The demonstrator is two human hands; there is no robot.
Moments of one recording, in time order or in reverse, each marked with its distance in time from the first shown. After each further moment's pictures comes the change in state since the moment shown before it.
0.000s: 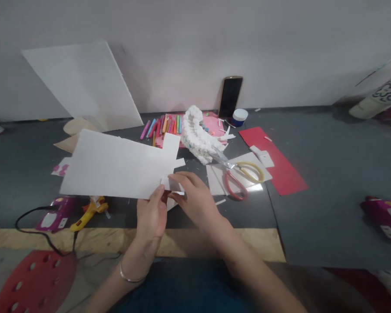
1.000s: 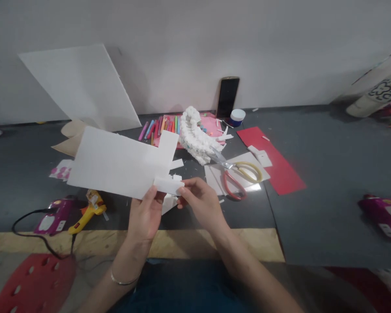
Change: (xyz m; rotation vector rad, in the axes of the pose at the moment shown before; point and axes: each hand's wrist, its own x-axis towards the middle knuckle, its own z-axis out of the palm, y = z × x) left_hand 0.004 0.012 -0.006 -0.019 -0.194 0.018; right_hand -0.008 -0.012 -0.006 0.860 0.107 0.644
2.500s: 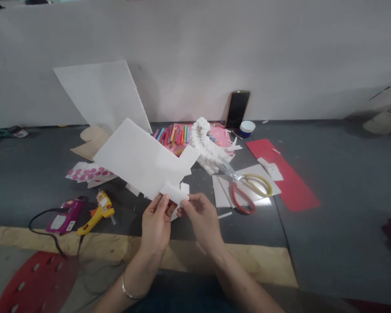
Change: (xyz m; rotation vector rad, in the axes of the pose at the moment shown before) left_hand -0.007 -0.011 -0.002 0.043 0.192 -0.120; right_hand -0.007 0.023 0.023 0.120 0.131 0.100
